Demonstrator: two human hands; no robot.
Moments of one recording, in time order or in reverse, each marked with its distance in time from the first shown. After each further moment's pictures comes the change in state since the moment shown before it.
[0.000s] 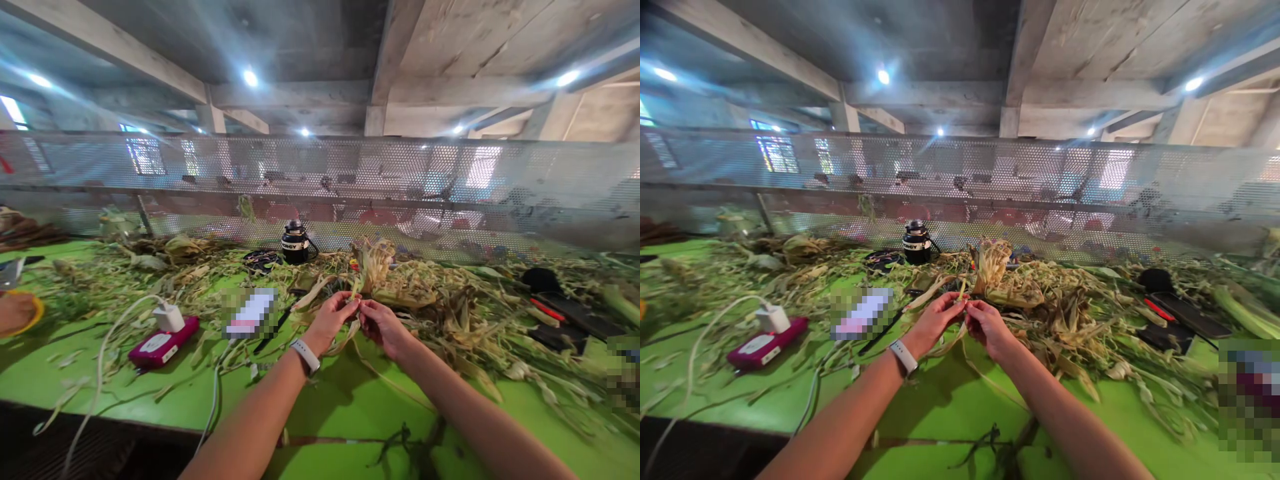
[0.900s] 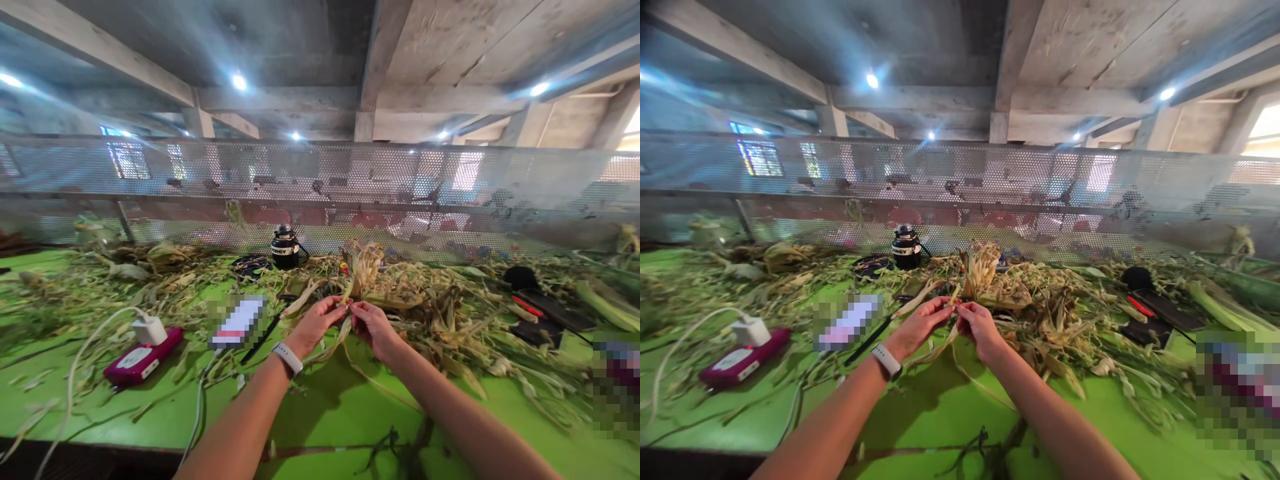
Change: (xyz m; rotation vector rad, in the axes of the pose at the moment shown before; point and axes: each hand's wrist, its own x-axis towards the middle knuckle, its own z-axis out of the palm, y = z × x) left_hand 0.002 0.006 -0.011 0.114 -0.139 0.017; right_hand -0.001 -0.001 0.003 -0.072 0.057 -0.127
